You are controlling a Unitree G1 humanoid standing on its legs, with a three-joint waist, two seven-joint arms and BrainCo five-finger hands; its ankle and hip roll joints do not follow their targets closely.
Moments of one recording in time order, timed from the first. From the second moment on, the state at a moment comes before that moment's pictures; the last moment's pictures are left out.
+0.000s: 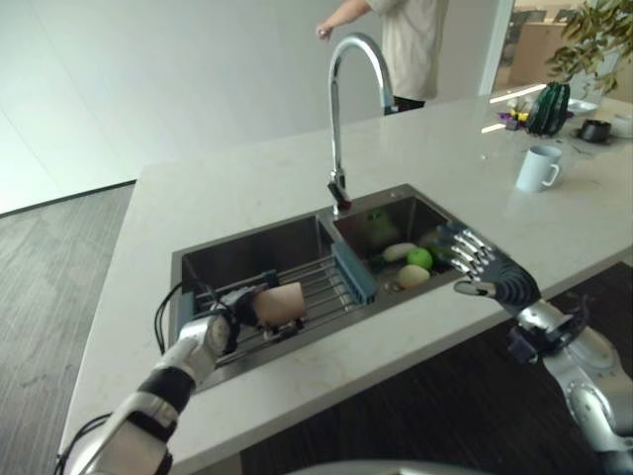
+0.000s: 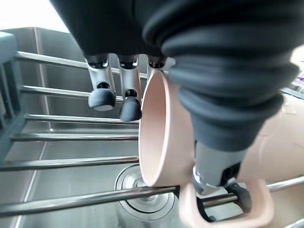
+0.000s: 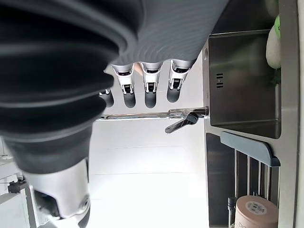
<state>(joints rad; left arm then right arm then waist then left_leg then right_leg) -0.32 0.57 -0.42 0.63 0.52 0.06 -0.10 0.11 -0.59 -0.05 -0.29 0.59 0.08 0.40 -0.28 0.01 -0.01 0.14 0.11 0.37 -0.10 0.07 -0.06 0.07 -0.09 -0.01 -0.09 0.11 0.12</state>
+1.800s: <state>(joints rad) 0.04 0.39 0.15 -0.30 -0.38 -0.48 0.09 0.10 -0.37 -0.18 -0.43 0.51 -0.21 0.24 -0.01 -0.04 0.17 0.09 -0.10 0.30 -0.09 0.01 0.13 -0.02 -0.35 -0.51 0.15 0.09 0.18</state>
